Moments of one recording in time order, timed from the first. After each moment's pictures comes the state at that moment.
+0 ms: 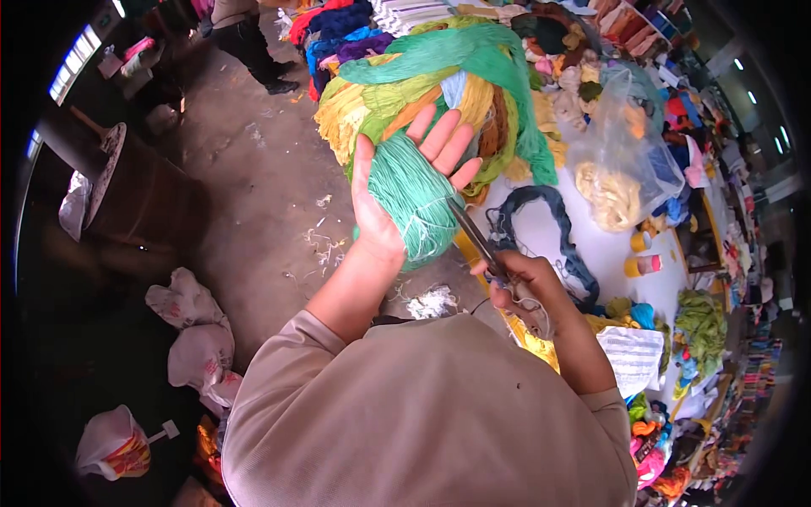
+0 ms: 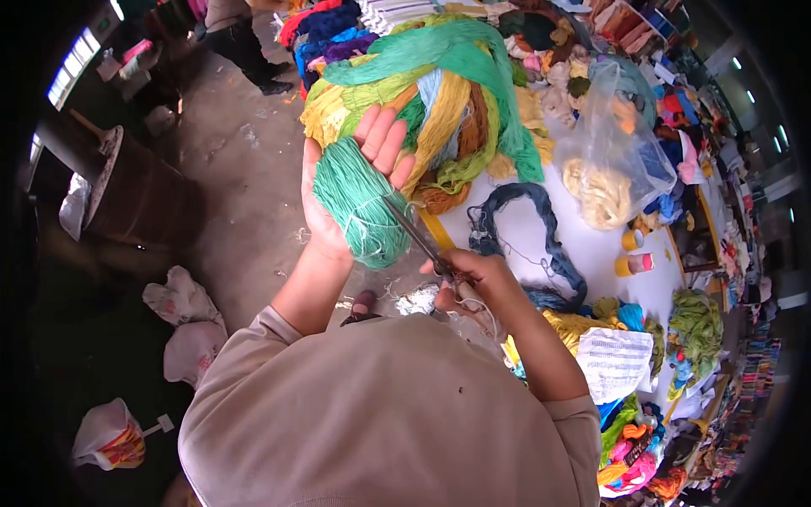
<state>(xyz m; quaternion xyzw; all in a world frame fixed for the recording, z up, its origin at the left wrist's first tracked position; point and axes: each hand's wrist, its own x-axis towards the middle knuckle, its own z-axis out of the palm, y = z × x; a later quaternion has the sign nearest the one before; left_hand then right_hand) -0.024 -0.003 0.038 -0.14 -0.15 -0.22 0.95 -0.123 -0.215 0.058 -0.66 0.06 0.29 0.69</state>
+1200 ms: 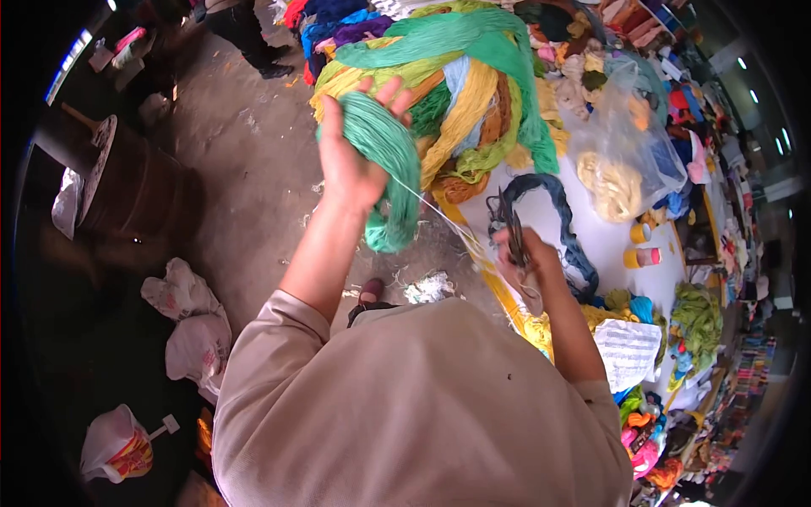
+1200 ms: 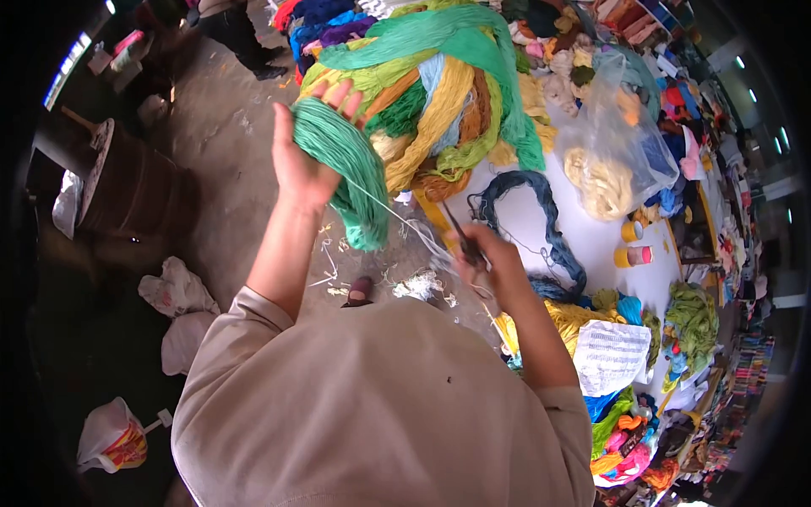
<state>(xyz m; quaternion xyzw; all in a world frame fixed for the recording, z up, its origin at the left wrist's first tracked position) 0.032 0.039 0.023 0.20 -0.03 -0.02 0.98 -0.100 -0.247 -0.023 -0.74 -0.02 0.15 0.66</state>
